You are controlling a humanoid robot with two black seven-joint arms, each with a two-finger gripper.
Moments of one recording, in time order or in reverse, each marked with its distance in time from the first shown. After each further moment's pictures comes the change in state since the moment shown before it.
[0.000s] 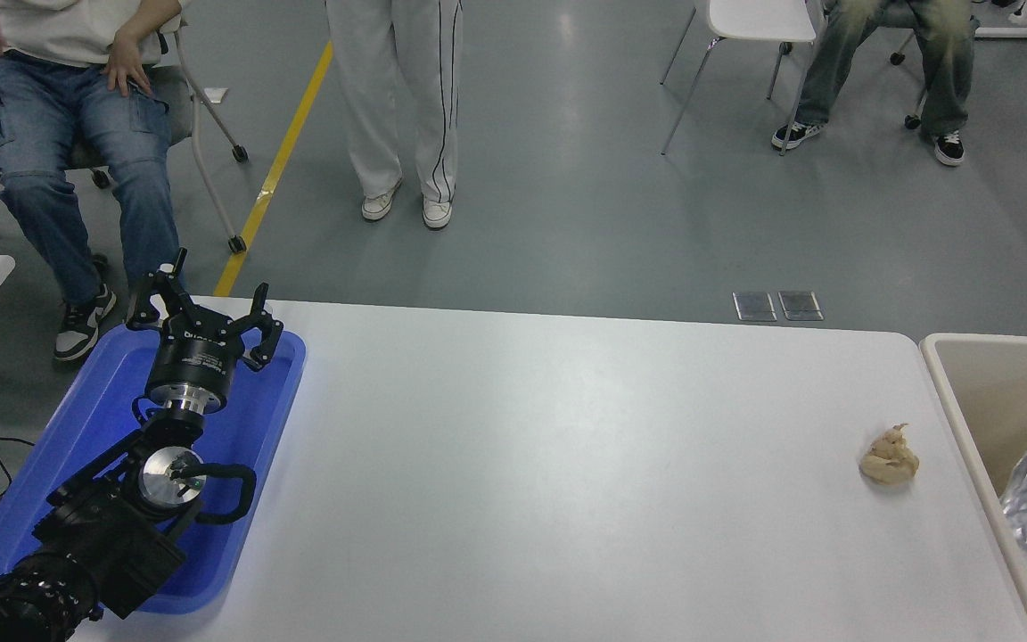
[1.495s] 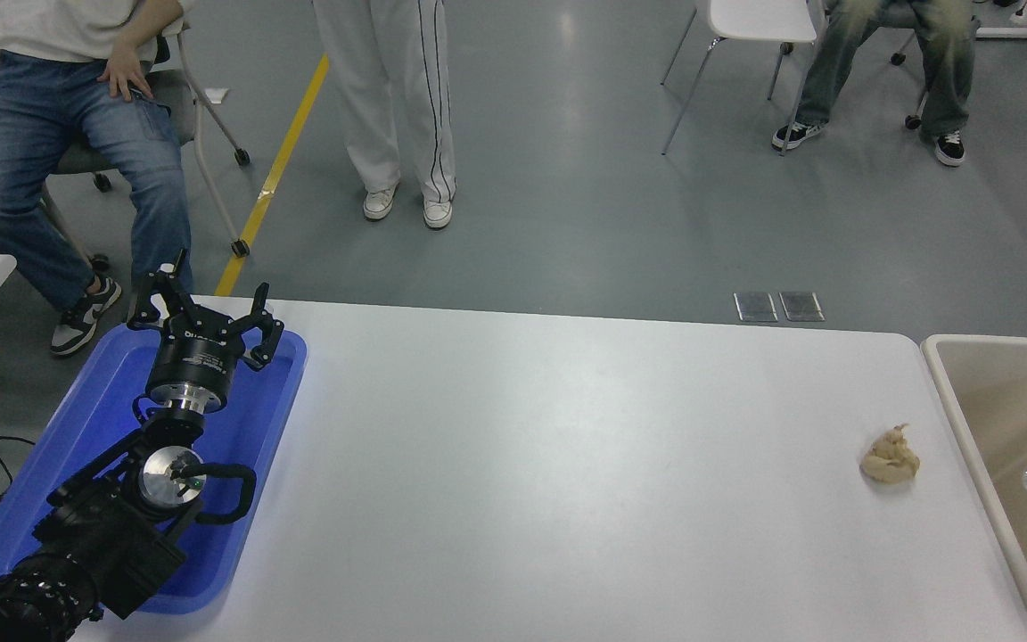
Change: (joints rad) left arm 0.000 0.000 0.000 -0.001 0.000 0.000 0.000; right arm 0.286 -0.213 -0.027 0.222 -0.260 0.629 -0.004
